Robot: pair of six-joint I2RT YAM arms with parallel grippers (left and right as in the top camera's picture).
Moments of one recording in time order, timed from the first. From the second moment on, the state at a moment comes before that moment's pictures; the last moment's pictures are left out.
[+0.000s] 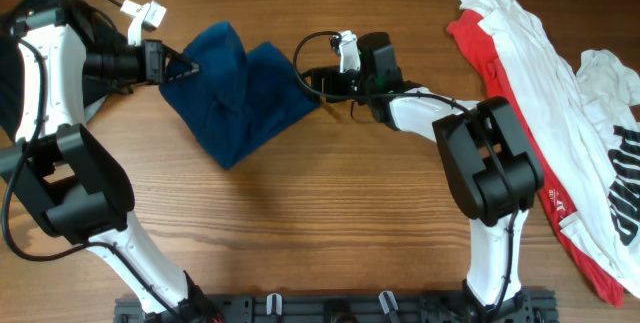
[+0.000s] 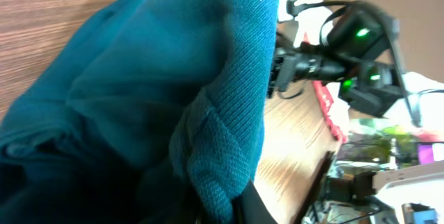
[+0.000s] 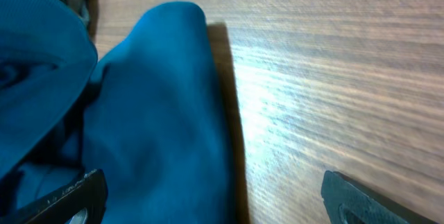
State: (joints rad) left arm 0.32 2.07 1.82 -1.43 0.94 0.61; right arm 0.40 2.16 1.21 0.25 -0.51 0.37
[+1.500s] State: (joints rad) left arm 0.25 2.07 1.82 -1.22 0.72 0.50; right arm 0.51 2.04 1.19 0.21 -0.35 0.20
